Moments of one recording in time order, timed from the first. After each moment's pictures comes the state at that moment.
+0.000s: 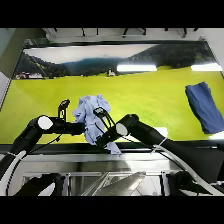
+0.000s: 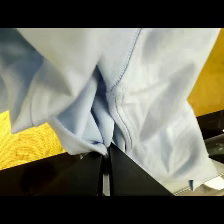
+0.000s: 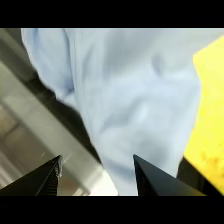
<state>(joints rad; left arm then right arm) -0.23 -1.05 0.65 1.03 -0.96 -1.50 0.92 -1.46 1.18 -1.21 0.94 1.67</state>
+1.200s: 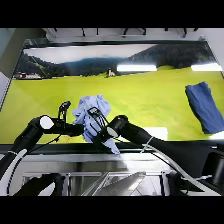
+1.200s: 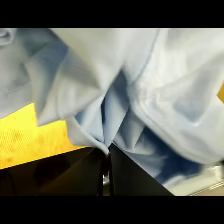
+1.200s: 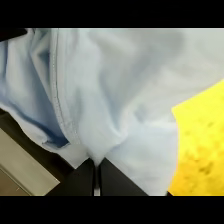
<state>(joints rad) -0.21 -1.06 0.65 1.11 -0.98 -1.50 0.94 -1.53 1.25 -1.35 0.92 1.75</state>
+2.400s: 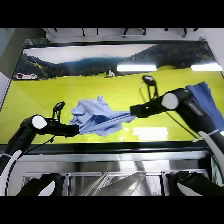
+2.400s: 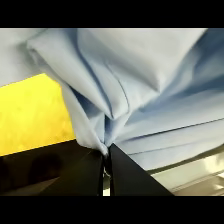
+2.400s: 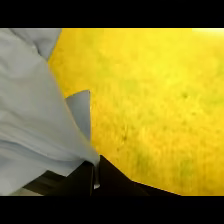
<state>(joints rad) -0.11 -0.99 0.65 1.12 -1.08 -1.47 0.37 -1.14 1.13 -1.32 1.14 1.81</state>
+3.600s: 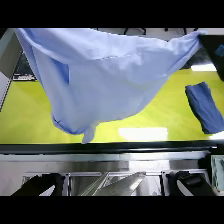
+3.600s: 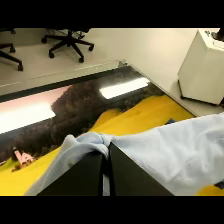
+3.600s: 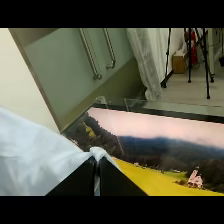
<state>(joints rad) -0.47 -1.04 2.08 1.33 -1.25 -1.62 0.21 -0.70 1.53 -0.97 0.92 1.47</state>
